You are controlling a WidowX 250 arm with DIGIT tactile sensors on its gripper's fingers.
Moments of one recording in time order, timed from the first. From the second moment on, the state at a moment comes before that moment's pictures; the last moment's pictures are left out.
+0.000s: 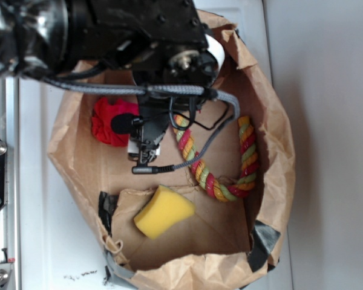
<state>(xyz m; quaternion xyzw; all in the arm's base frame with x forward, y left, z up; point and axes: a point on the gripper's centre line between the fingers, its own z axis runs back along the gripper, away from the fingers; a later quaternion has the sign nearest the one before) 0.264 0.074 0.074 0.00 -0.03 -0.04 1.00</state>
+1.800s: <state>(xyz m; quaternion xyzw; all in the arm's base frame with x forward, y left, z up) 0.252 0.077 0.068 -0.03 0.01 -0.05 1.00</state>
